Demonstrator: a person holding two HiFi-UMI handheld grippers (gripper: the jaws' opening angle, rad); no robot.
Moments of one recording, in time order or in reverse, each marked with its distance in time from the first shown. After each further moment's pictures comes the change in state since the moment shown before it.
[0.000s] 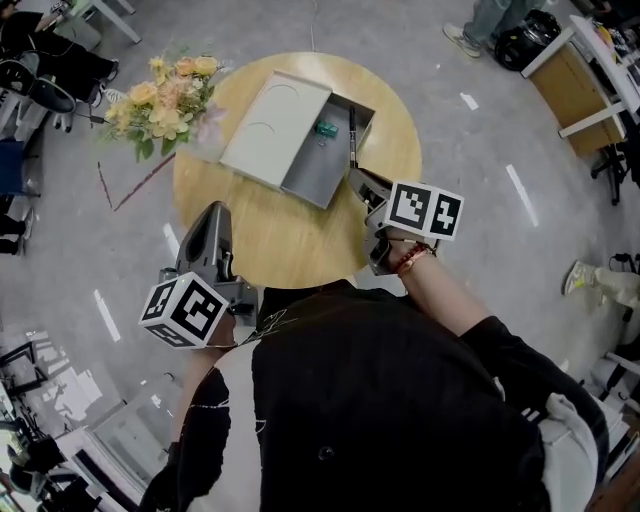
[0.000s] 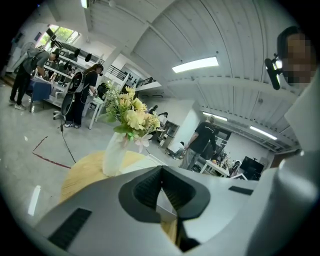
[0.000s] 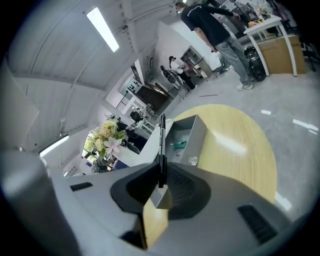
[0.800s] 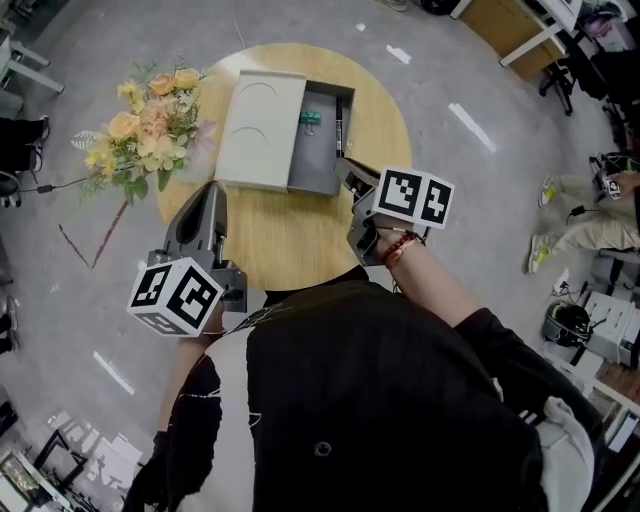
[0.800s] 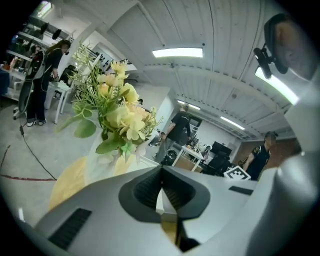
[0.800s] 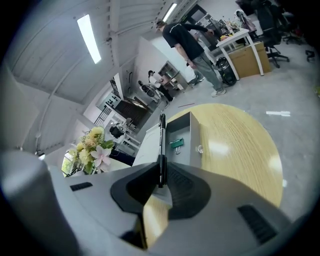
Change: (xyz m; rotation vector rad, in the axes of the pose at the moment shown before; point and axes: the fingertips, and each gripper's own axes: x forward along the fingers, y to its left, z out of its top) left arm 0.059 0.034 0.034 0.125 0.182 -0.328; right arm 0.019 0.025 -0.019 0.167 -0.177 -0.210
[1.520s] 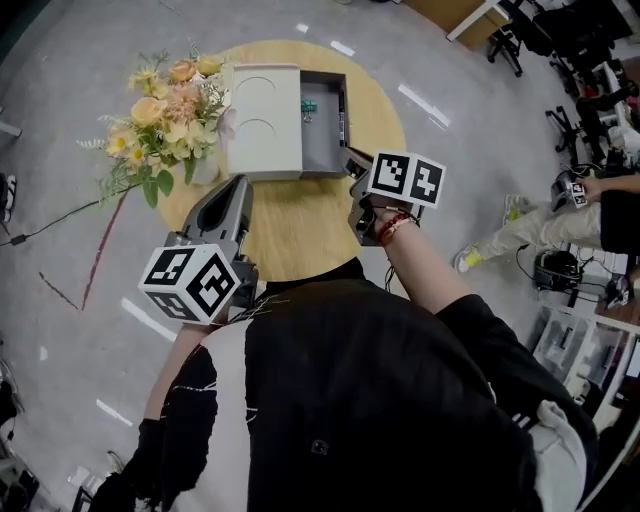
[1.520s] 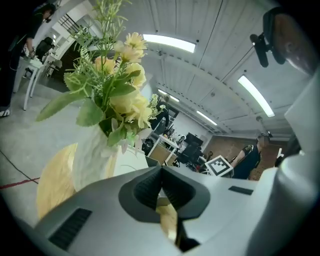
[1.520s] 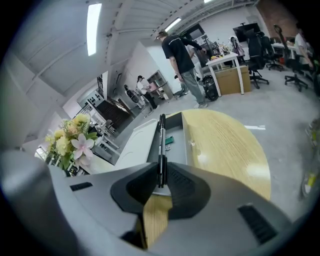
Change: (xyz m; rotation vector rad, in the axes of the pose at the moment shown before) left arm -0.001 0.014 -0.018 0.018 0.162 -0.328; right arm 0.004 -0.002 -0.025 -0.028 -0.116 -0.277
